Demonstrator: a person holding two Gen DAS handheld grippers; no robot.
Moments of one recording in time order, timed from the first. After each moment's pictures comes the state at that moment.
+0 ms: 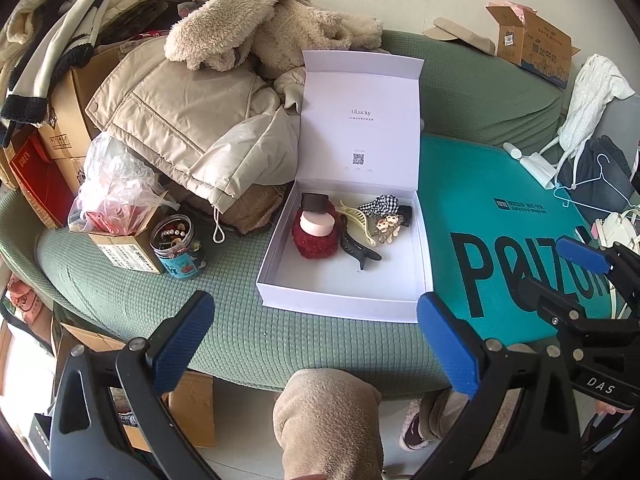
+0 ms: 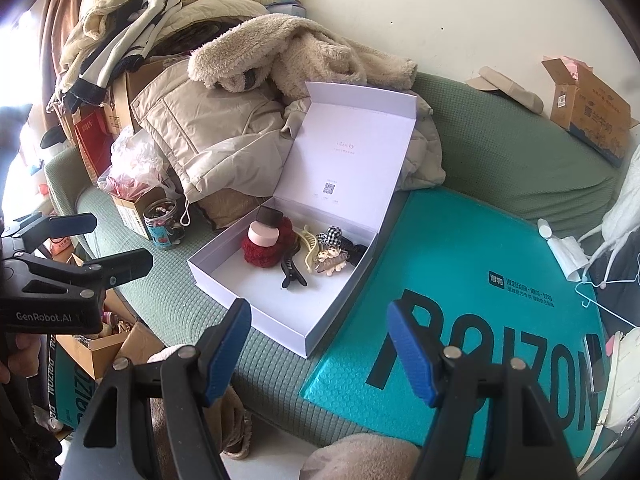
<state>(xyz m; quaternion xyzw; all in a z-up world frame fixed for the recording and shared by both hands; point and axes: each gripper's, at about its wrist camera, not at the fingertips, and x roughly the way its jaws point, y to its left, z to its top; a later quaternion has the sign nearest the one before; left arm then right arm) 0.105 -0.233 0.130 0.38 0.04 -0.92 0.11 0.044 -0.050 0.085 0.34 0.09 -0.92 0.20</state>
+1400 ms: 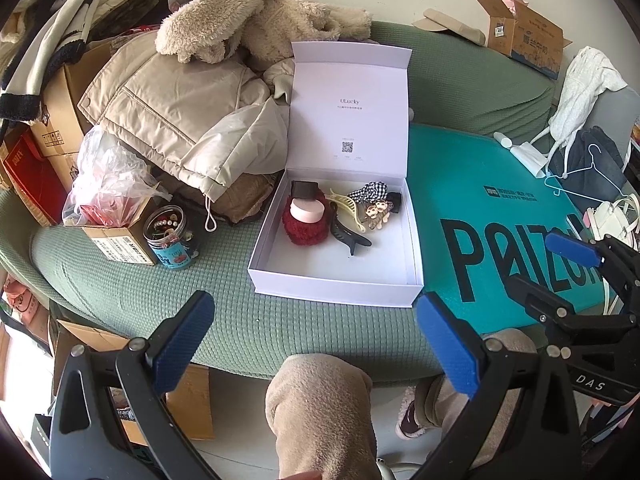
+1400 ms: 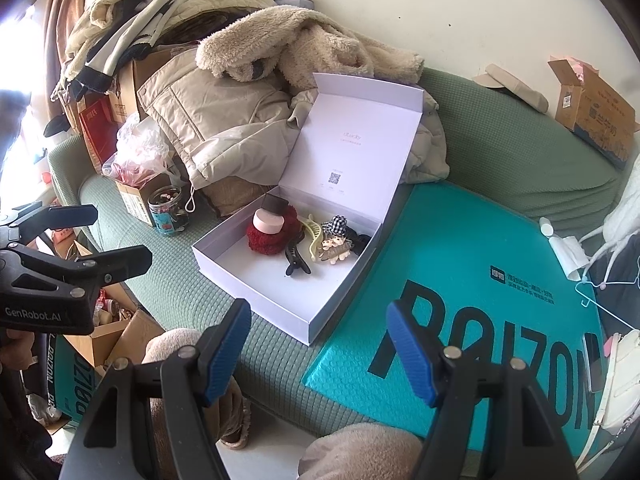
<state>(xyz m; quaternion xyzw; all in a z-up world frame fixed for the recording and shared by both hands) 0.112 -0.226 0.128 0.40 0.04 -0.91 0.09 0.051 -0.052 0.081 0.35 0.10 -0.91 0.20</state>
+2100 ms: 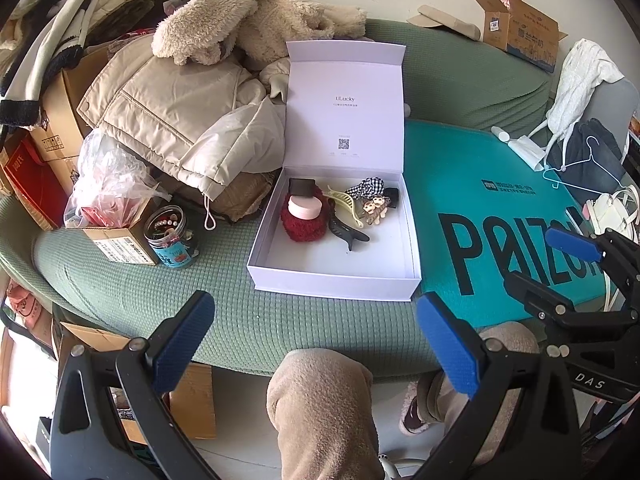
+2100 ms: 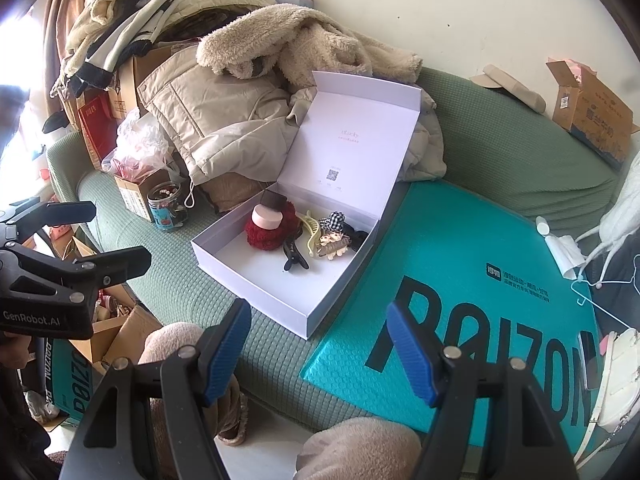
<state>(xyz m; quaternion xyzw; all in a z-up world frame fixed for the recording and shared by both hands) 0.118 -0.222 0.129 0.40 0.03 -0.91 0.09 0.056 -0.050 0.082 0.35 0.11 -0.91 0.20</state>
